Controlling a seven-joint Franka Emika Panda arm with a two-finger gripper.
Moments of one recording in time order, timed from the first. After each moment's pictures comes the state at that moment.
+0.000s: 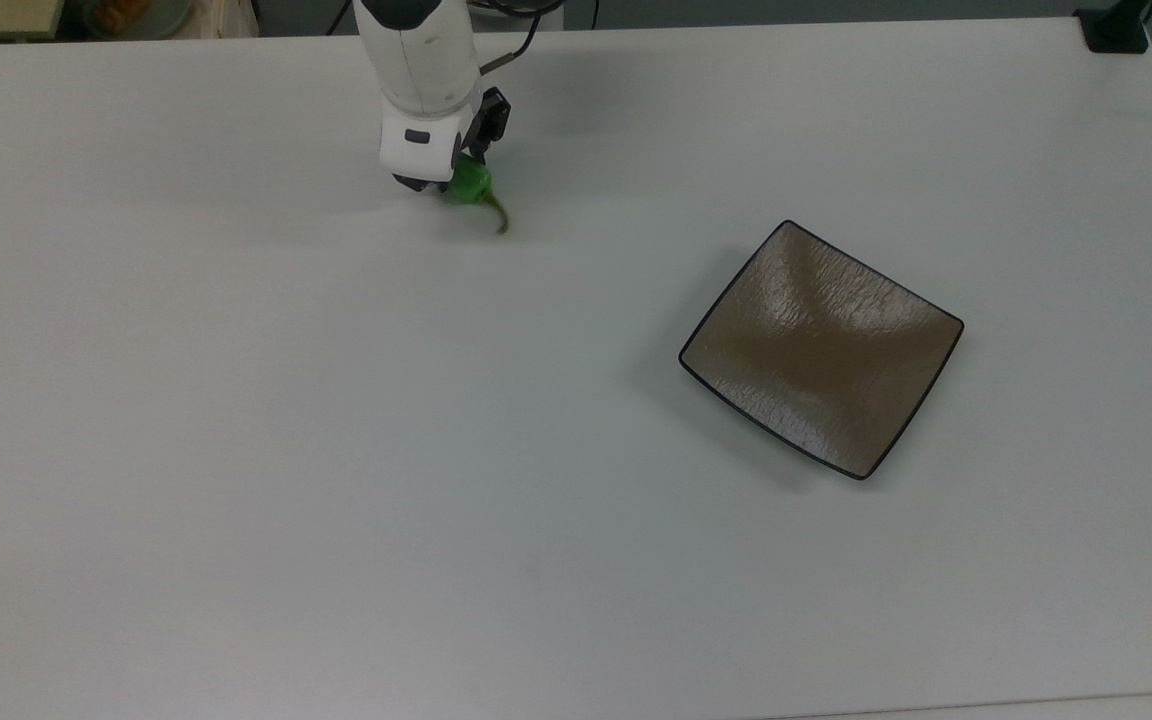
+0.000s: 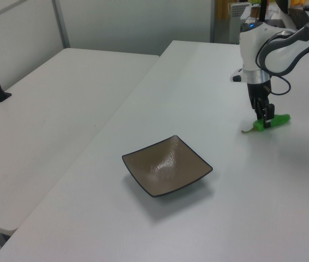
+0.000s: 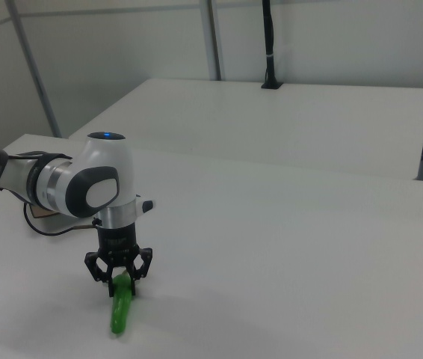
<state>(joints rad) 0.06 0.08 -0.02 -2.26 -0.01 2.12 -0.66</state>
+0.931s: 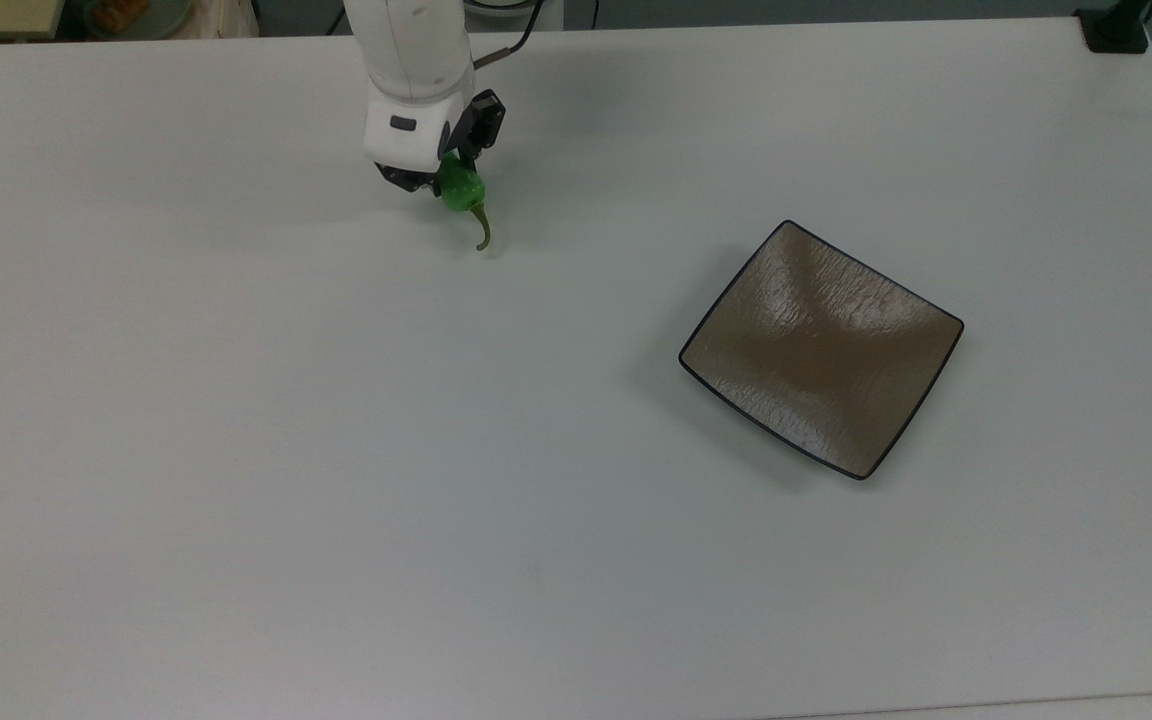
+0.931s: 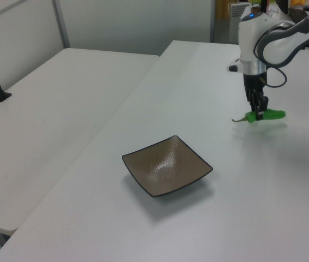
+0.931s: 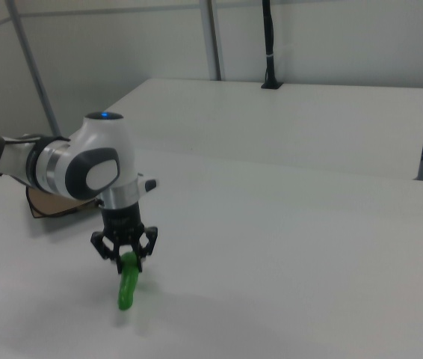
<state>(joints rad) 0.05 0.06 -0.03 -2.19 -0.01 2.12 -0.63</state>
